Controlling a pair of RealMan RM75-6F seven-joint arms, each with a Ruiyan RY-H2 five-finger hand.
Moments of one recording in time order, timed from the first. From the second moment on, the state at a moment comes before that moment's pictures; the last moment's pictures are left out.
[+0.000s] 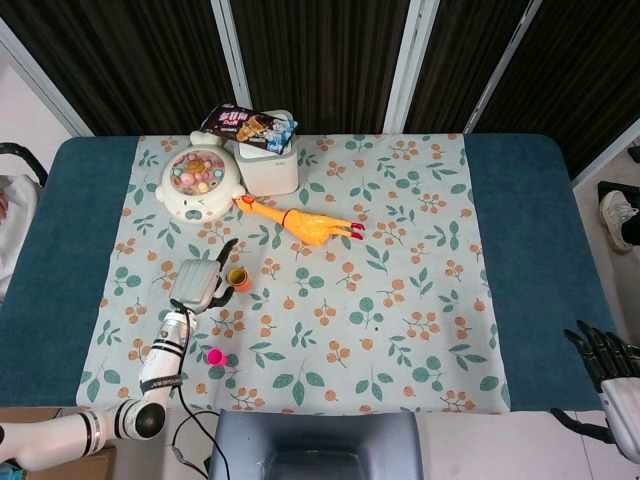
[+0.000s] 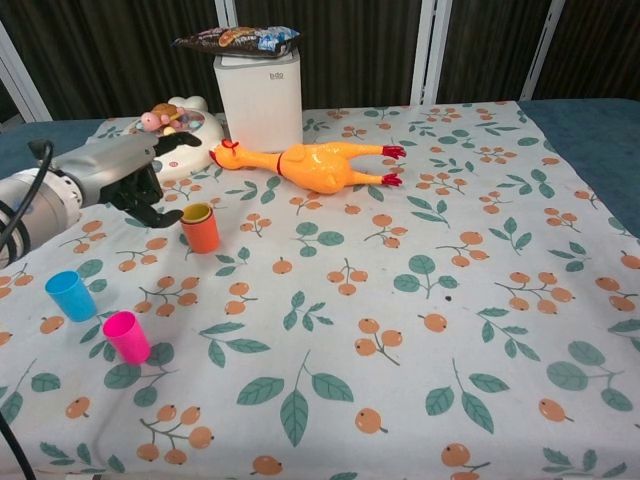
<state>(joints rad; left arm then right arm) -0.71 -1.60 -0.25 -1.45 0.97 1.07 0.42 -0.09 -0.92 -0.10 -1.70 -1.72 1.61 0.11</state>
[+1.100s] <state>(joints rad) -0.43 -1.43 0.01 -1.44 1.32 1.16 0.09 -0.09 -0.93 -0.10 -1.70 -1.72 1.60 0.08</state>
